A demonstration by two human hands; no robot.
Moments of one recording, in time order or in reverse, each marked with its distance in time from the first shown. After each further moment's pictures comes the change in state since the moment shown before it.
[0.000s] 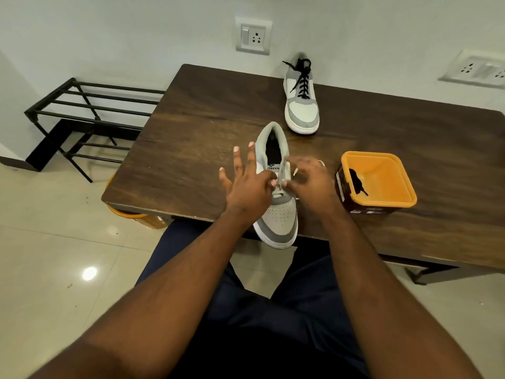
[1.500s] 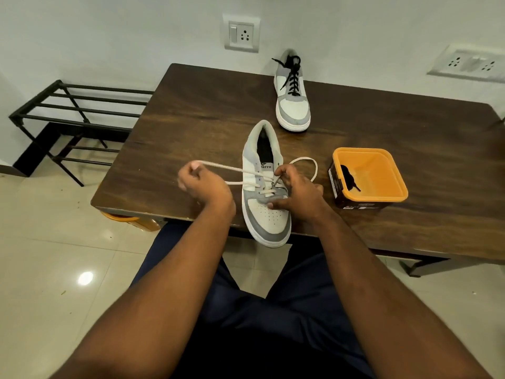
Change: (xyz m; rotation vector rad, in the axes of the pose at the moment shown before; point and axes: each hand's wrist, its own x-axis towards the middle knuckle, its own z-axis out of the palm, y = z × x) left_hand 0.009 -0.004 -0.017 -1.364 0.911 -0.834; right_hand -0.013 0.004 0.002 -0.086 -0.239 0.062
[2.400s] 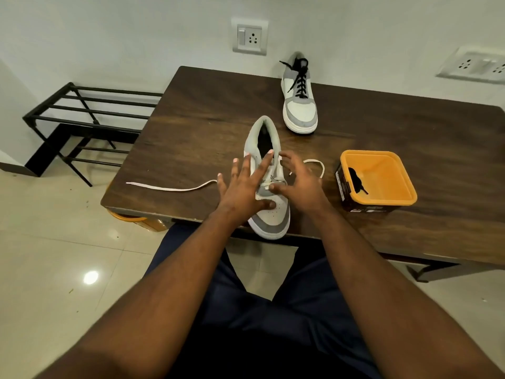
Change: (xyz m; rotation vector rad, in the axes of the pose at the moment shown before) left_hand 0.014 -0.020 -0.011 1.365 -1.090 0.716; right_hand 0.021 -0.007 0.011 0.206 0.150 -0.091
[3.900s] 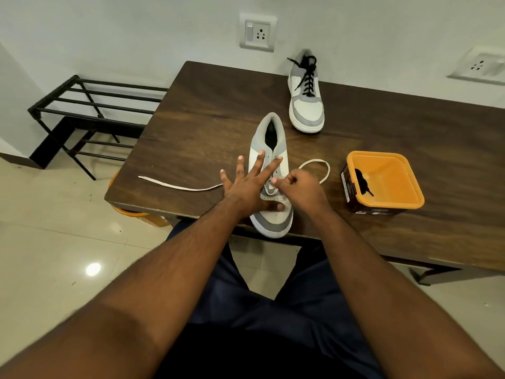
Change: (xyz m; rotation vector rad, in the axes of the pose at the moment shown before) left_hand 0.019 -0.011 0.005 0.115 -0.112 0.002; right_hand 0.005 -0.005 0.012 -0.045 0.027 0.253
